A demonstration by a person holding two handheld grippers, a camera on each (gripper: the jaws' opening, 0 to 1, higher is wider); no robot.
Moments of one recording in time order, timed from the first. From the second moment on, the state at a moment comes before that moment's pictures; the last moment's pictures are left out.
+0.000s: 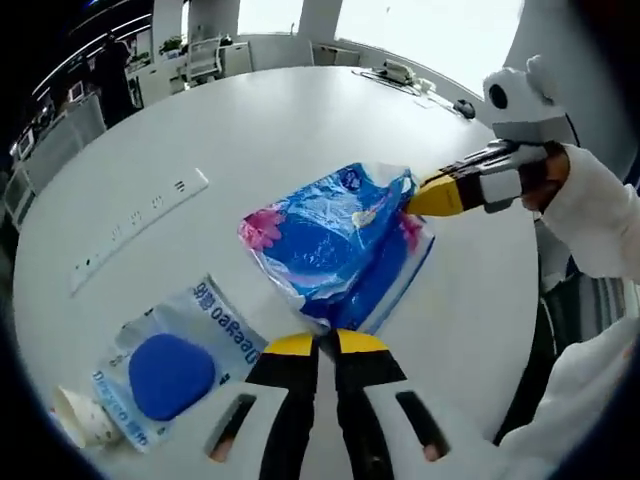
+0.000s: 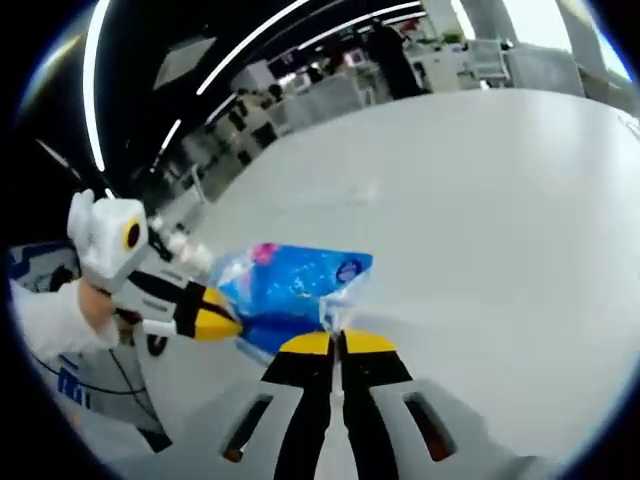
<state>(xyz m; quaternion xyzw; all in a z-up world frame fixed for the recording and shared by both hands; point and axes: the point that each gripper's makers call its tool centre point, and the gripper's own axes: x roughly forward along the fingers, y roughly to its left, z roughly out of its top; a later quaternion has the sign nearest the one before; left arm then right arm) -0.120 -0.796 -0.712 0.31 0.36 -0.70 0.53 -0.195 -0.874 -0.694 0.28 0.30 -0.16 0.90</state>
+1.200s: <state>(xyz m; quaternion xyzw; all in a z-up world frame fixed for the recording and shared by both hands) -0.097 -0.813 -0.763 0.30 0.47 -0.60 0.57 -0.172 -0.895 -0.762 0.29 0.36 -0.14 0.87</state>
